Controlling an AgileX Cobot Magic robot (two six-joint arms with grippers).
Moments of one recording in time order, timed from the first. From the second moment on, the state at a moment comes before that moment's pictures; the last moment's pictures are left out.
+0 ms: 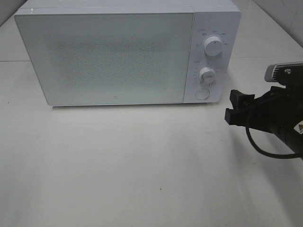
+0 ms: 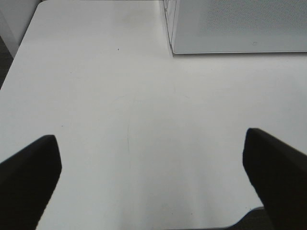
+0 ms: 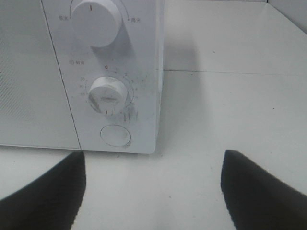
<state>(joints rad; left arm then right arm) -0.09 0.00 -0.52 0.00 1.08 -0.05 0.55 1.54 -0.23 0.54 -1.07 -0.21</state>
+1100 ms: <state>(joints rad) -0.09 0.00 -0.52 0.00 1.08 -0.05 0.70 1.66 -0.24 0.70 -1.14 0.27</state>
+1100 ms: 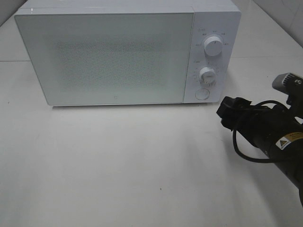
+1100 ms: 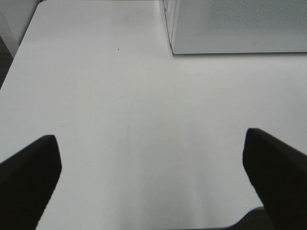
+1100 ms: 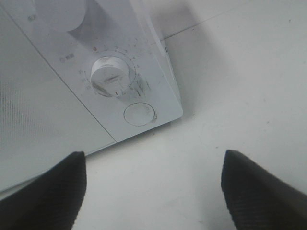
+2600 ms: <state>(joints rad) -0.09 0.00 -0.52 0.00 1.08 -0.05 0.70 1.69 -0.27 0.69 -1.09 1.41</state>
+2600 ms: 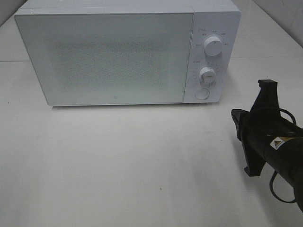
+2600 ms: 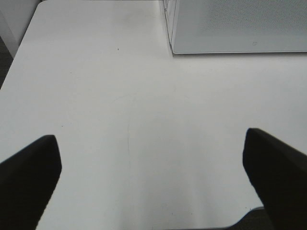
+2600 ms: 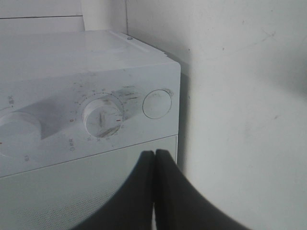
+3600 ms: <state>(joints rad) -0.09 0.00 -0.52 0.00 1.08 -0.05 0.55 1.98 -0.55 0.50 -1.05 1.44</state>
